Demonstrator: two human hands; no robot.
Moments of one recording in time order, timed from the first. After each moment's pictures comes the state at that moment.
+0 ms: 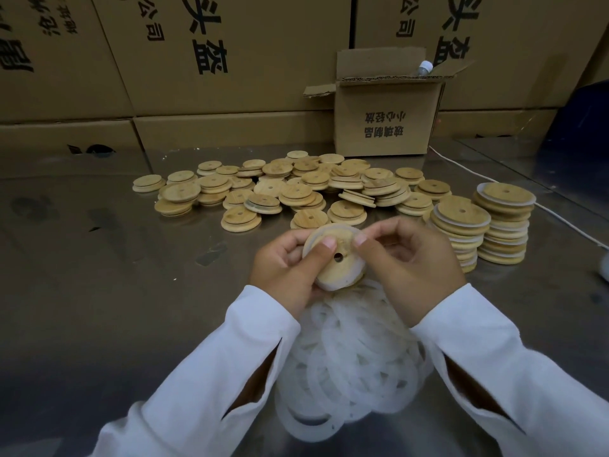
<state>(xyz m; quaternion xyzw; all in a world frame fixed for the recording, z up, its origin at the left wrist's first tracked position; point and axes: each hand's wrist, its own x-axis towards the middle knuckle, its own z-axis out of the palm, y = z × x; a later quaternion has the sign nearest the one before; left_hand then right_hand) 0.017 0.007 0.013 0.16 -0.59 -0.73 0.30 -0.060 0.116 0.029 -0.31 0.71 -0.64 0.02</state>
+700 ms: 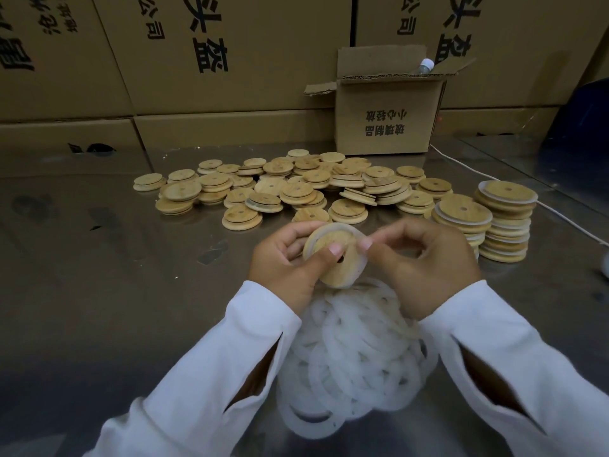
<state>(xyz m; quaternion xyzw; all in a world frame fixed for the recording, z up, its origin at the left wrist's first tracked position) 0.019 0.004 0.017 0.13 -0.63 -0.69 0.32 -0.061 0.125 0.034 -0.30 0.77 -0.55 -0.04</state>
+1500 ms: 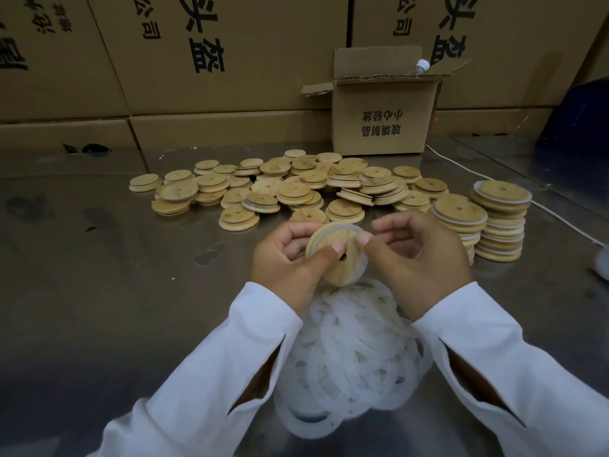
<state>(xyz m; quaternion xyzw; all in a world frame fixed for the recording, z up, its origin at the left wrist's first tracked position) 0.015 0.008 0.017 0.16 -0.62 -0.69 0.35 -0.063 0.121 0.031 -0.29 0.74 -0.61 -0.04</state>
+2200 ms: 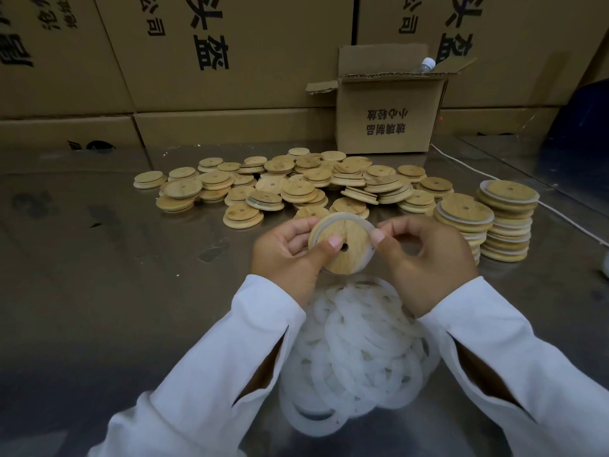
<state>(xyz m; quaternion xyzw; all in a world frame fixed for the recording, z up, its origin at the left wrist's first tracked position) 0.015 0.004 0.018 0.16 -0.62 -0.69 0.33 -0.070 0.121 0.030 -0.33 0.80 -0.50 -0.07</state>
